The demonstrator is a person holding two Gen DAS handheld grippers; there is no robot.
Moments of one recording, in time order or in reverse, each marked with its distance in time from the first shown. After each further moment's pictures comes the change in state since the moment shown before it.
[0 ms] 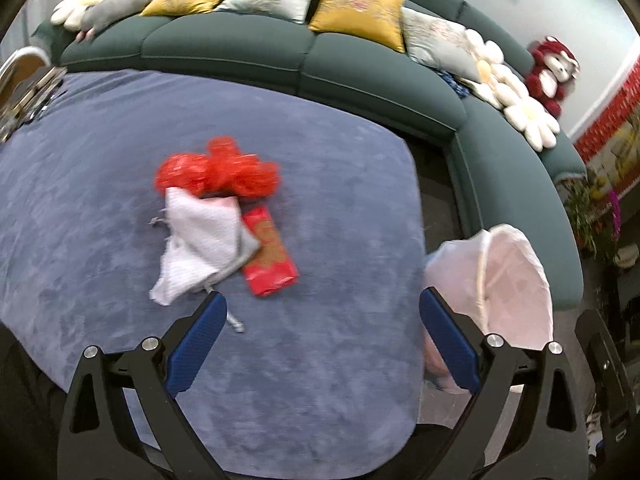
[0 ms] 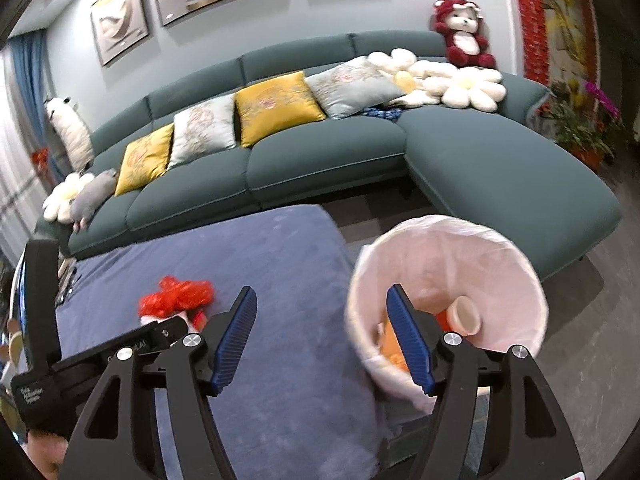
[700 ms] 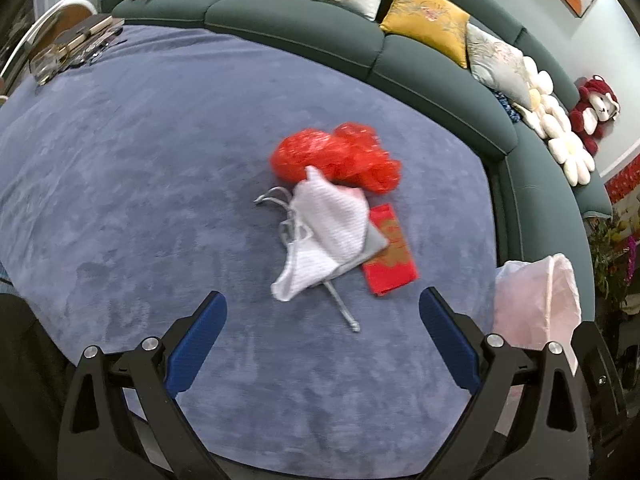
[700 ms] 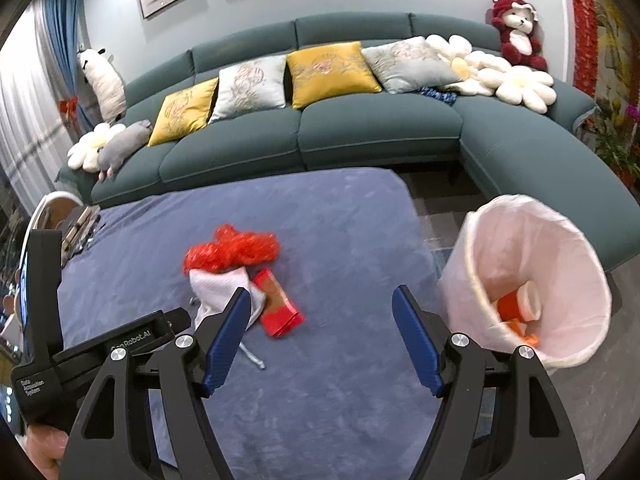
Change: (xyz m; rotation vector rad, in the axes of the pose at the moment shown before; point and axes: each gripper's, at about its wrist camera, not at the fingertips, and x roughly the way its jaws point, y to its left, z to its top) left arm 0.005 0.116 -0.005 -0.142 0.027 0.067; right arm 0.032 0.100 -0.036 -0.120 0.101 0.077
